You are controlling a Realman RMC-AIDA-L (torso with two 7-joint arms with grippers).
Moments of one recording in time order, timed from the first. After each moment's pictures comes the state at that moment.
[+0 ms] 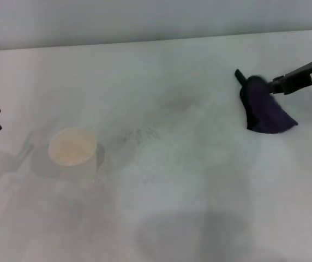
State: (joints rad) left arm -0.28 -2.08 1.13 0.11 0.66 1.45 -0.32; right arm 0.47 2.00 -1.06 -1.20 0.66 1.29 -0.75
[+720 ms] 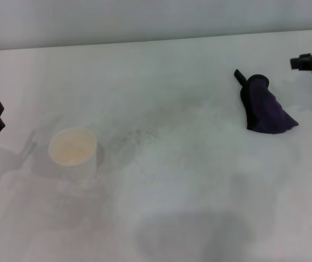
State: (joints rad) left arm -0.29 -2.08 1.13 0.10 0.66 1.44 -0.32; right arm 0.43 2.01 -0.82 -1.18 0.78 1.28 -0.92
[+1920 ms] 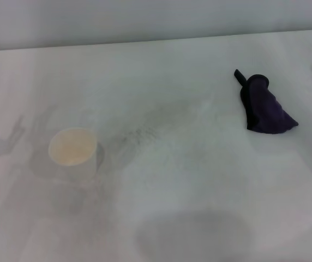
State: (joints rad) left arm -0.33 -2.08 1.13 0.10 0.53 1.44 -0.31; right arm 0.34 2.00 -0.38 -0.47 1.72 1.22 -2.21
